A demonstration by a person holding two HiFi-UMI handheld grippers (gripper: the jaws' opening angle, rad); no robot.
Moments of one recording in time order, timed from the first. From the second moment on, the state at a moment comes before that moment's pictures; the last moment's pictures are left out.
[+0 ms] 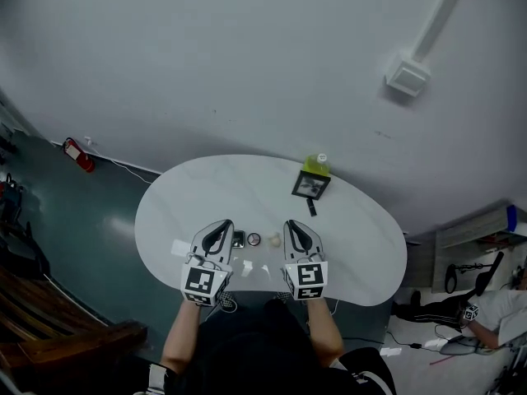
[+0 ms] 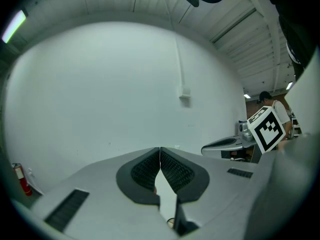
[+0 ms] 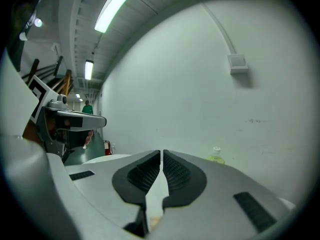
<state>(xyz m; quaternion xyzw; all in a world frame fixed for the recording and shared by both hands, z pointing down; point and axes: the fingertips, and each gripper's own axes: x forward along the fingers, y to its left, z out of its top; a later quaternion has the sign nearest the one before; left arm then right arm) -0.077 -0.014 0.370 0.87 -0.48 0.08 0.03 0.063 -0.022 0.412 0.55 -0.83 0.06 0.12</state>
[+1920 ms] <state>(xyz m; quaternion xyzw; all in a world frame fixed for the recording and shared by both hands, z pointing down) 0.067 -0.064 0.471 0.91 -0.39 0.13 0.10 0.207 -0.050 0.516 0.60 -0.76 0.15 0.17</state>
